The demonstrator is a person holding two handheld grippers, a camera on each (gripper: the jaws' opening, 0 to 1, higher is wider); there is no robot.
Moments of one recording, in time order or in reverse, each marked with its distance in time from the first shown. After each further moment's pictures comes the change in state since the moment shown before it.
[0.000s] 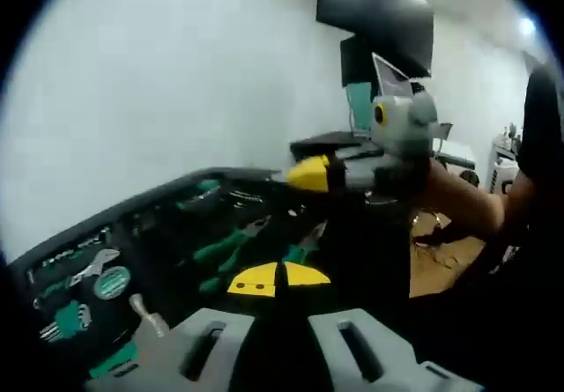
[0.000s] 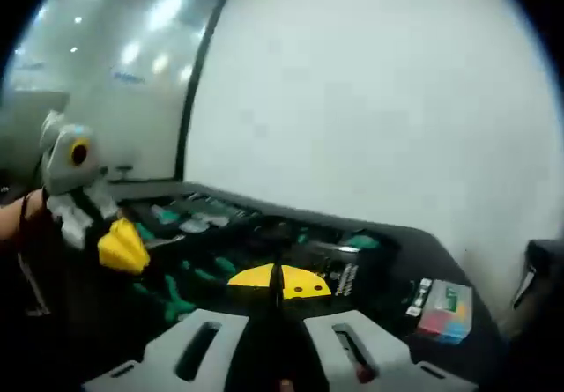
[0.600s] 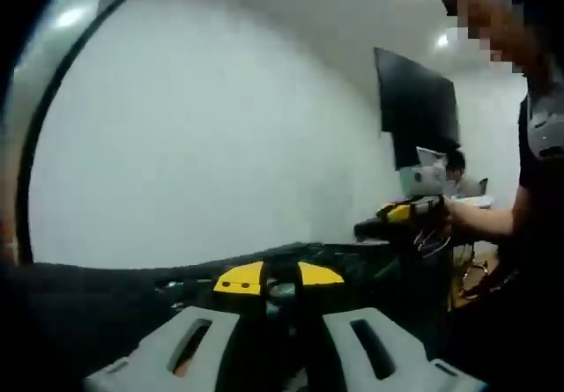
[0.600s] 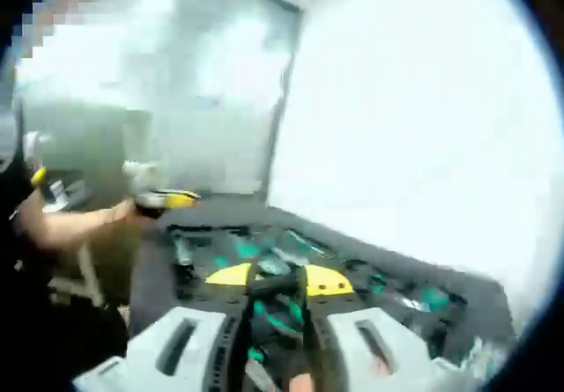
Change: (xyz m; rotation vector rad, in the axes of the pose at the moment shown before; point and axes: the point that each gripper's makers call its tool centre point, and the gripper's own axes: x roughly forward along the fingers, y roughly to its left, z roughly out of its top) left arm -0.202 0.106 0.023 0.061 -0.577 0.204; right arm -0.001 0.082 0.028 -0.037 -0.011 0.423
